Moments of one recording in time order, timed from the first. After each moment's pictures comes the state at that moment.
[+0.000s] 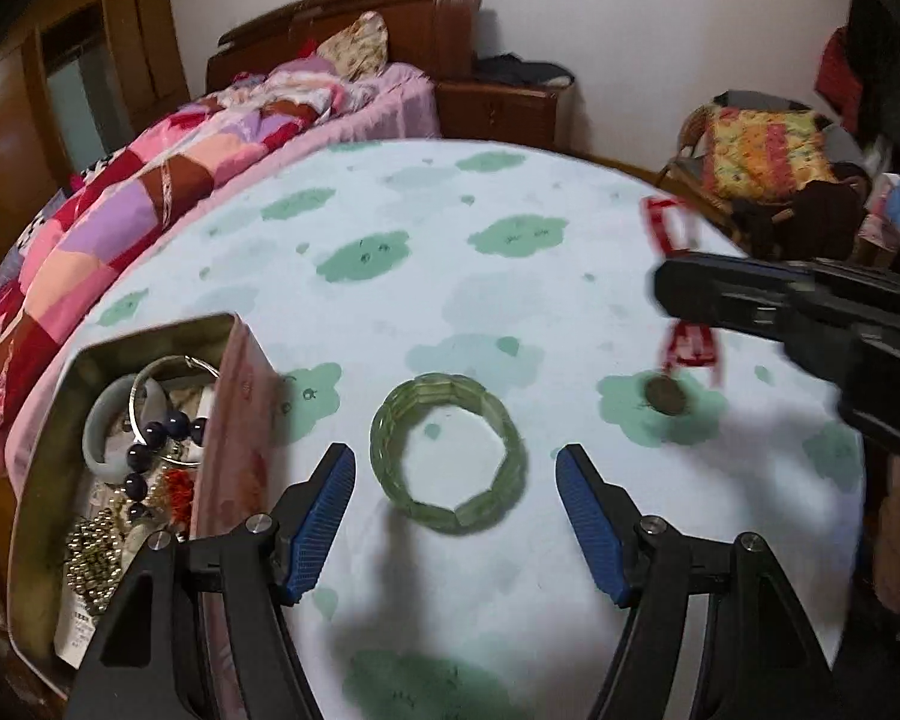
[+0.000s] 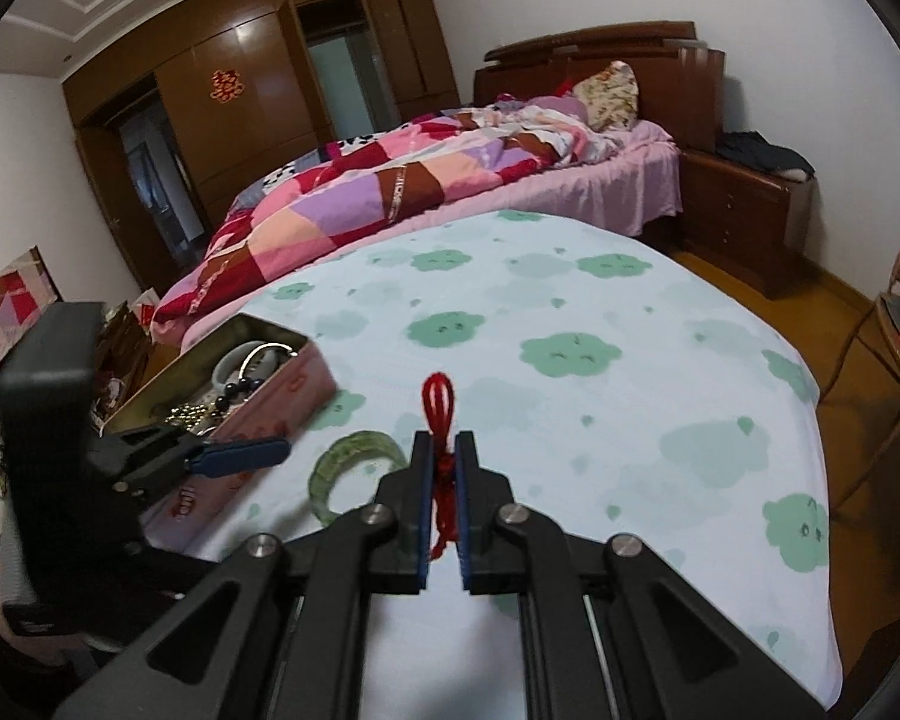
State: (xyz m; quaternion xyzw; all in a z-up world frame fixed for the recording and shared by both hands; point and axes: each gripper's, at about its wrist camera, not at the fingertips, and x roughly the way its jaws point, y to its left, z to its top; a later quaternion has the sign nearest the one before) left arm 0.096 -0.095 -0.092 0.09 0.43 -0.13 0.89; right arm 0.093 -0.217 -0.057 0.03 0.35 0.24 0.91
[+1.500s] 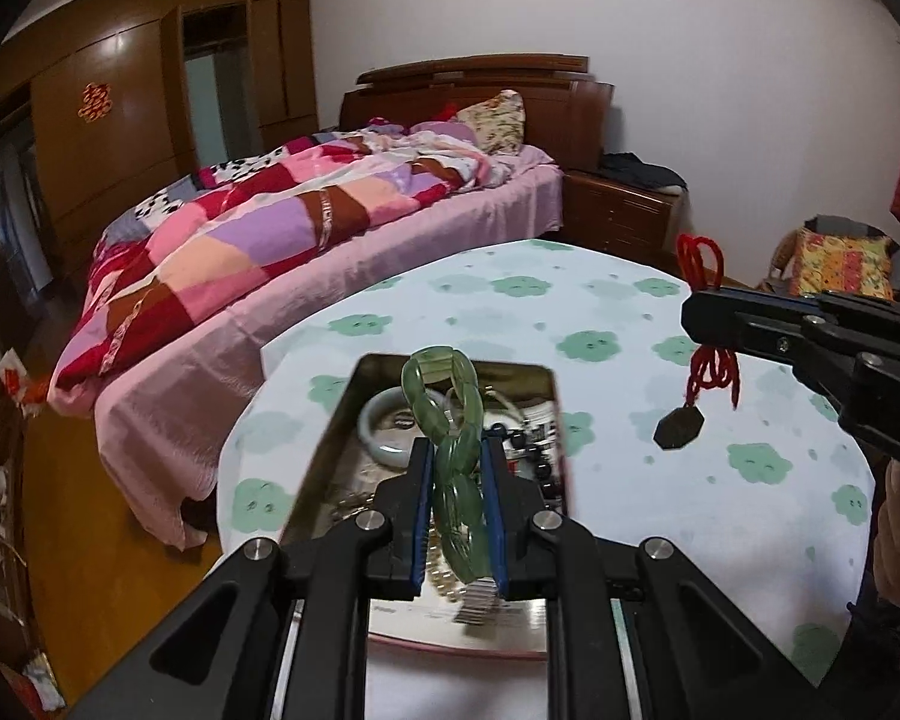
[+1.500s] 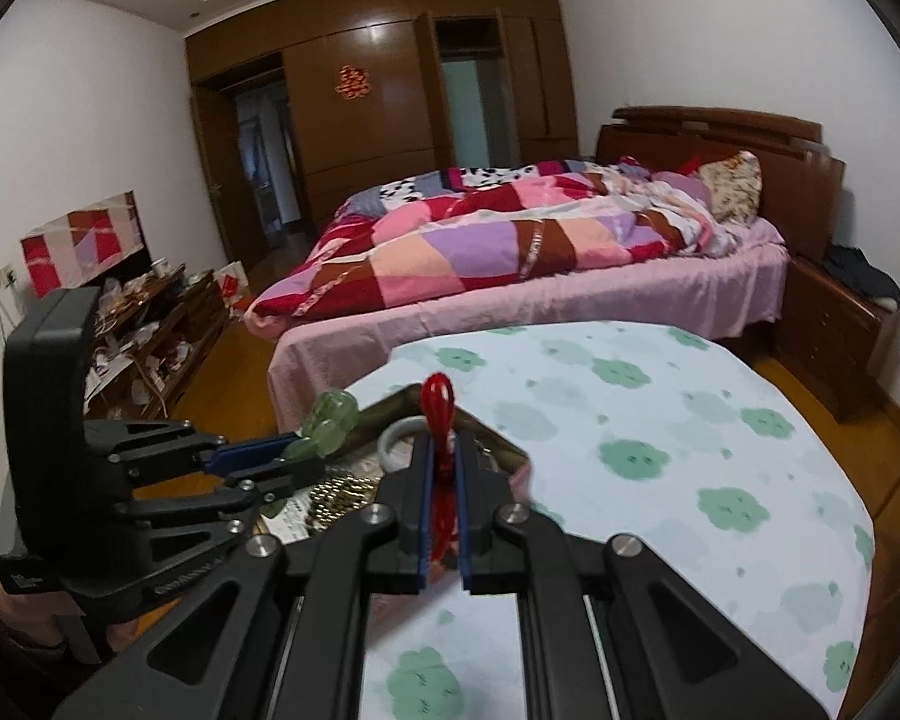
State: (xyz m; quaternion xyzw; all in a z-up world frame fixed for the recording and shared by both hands) left arm 0.041 0.053 -0.017 0.02 0.34 -0.02 0.94; right arm 0.072 -0.094 0.007 -0.05 0.28 0.35 0.89
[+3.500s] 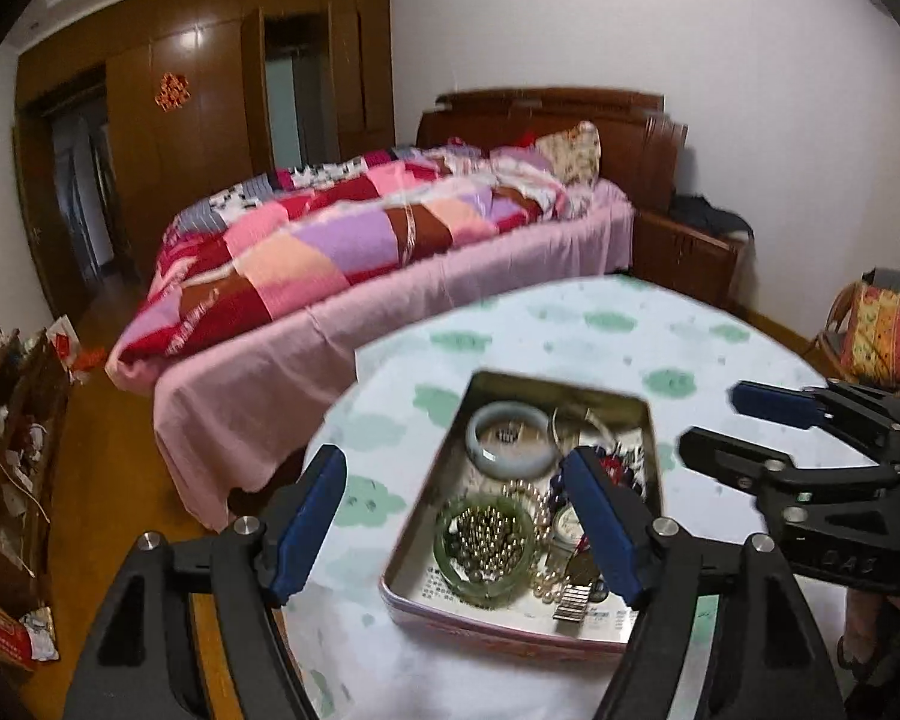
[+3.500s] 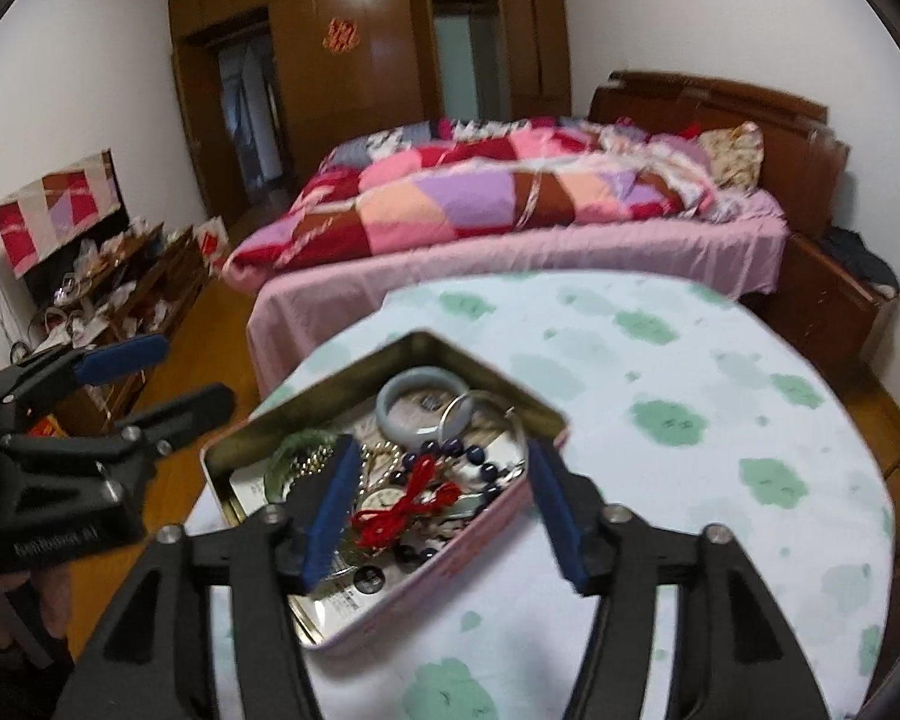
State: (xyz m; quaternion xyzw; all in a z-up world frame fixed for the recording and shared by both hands) left arm 0.018 0.091 -0.004 -0.01 0.30 0.06 0.95; right arm 0.072 -0.067 -0.019 -0.07 0.32 0.32 0.89
